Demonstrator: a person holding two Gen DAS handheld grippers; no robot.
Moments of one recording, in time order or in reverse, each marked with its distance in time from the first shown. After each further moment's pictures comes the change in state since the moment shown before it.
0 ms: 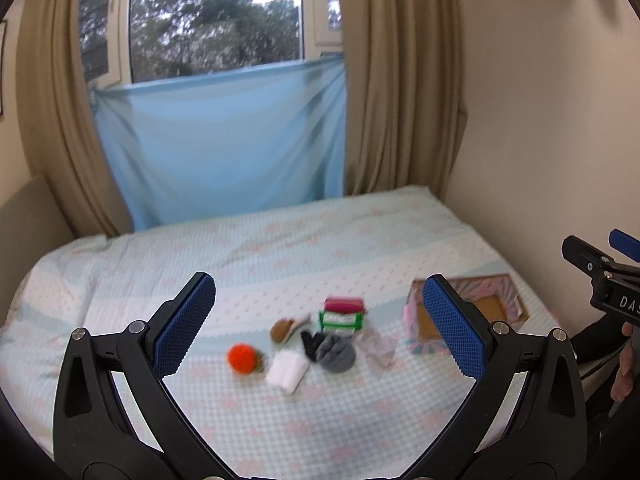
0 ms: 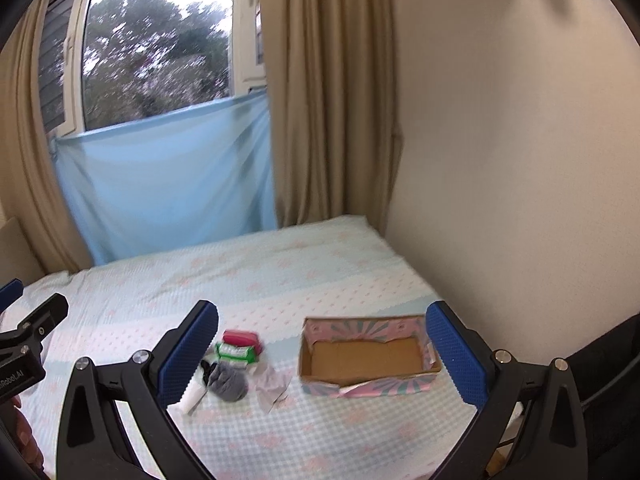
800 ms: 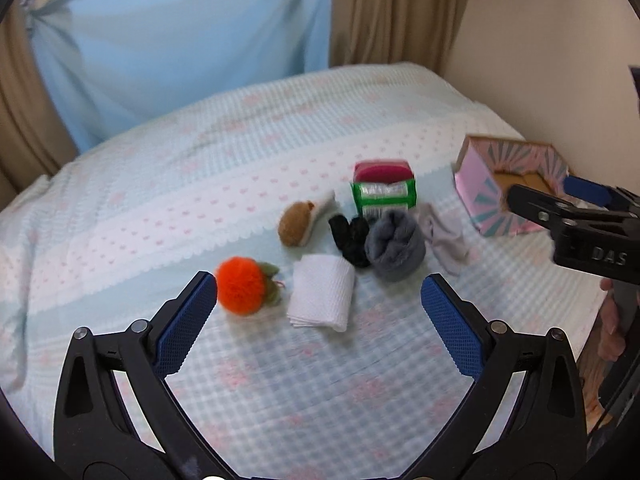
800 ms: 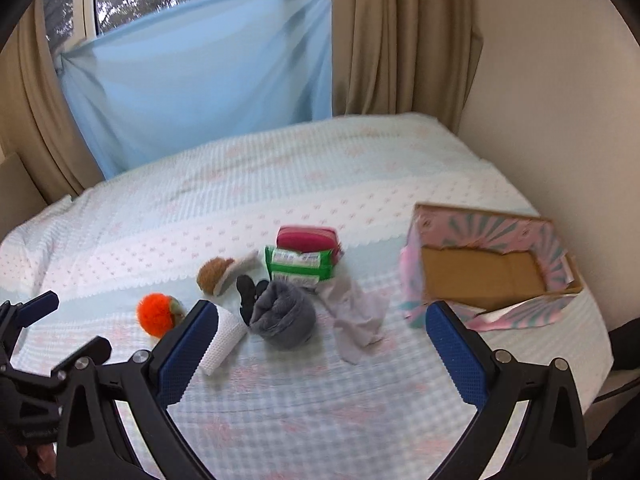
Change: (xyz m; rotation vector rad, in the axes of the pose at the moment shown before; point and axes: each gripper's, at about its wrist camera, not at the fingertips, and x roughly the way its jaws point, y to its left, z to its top) left arm 0.237 0.108 -0.178 0.108 0.306 -0.170; right arm 0.210 0.142 -0.154 -0.034 0.265 0.076
